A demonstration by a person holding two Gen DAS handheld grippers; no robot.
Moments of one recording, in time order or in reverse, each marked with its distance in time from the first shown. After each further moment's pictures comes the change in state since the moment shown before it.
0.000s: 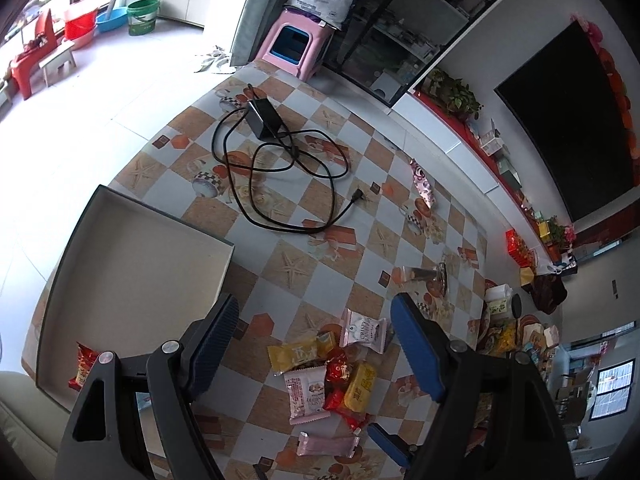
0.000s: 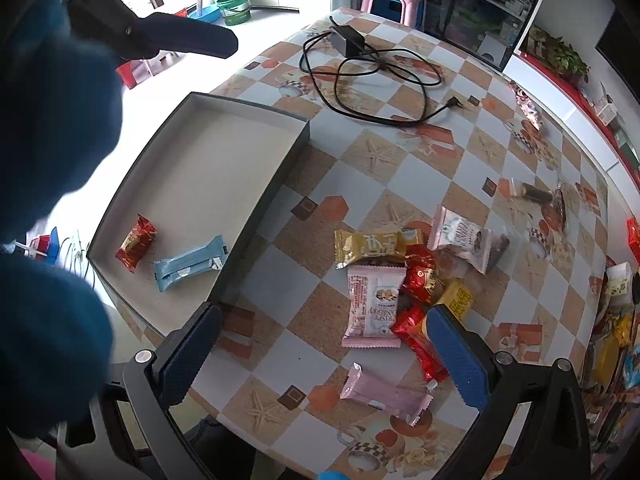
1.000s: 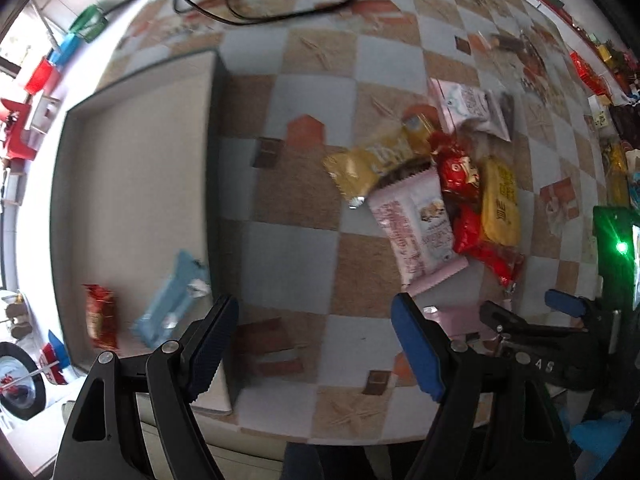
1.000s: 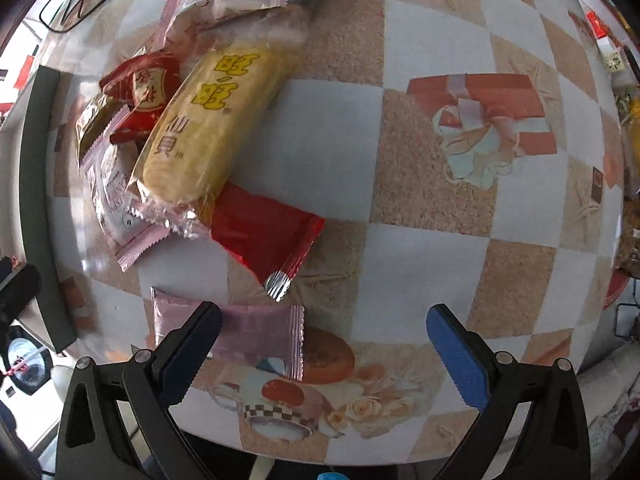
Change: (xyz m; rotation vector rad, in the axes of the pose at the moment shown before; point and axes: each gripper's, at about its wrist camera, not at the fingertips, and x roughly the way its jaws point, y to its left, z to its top) left arm 0.117 0.004 -0.133 0.350 0.436 0.370; right arm 0.113 -0.142 -0.120 0.526 0.439 0.007
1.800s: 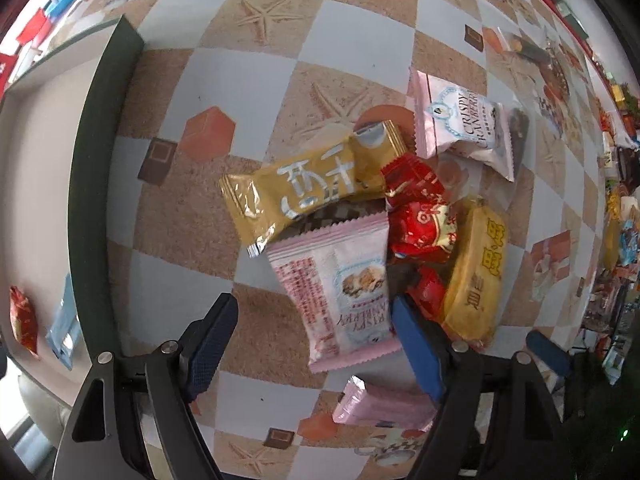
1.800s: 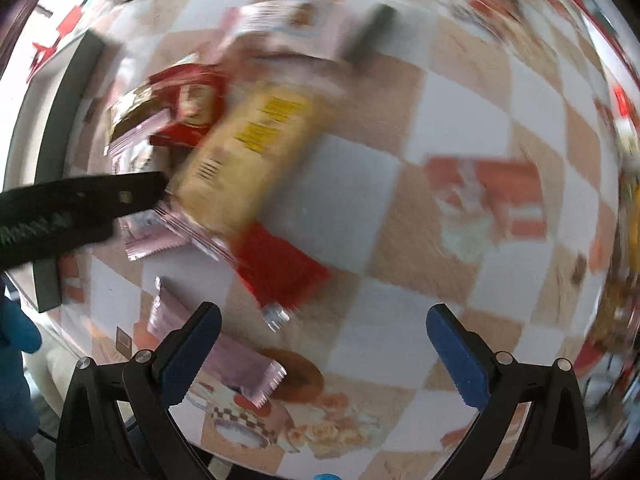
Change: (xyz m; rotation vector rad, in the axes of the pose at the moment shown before) left arm 0.055 -0.037 0.041 -0.121 0.087 -0.078; right arm -0.021 0.002 -0.017 -0.243 -0.103 -0.046
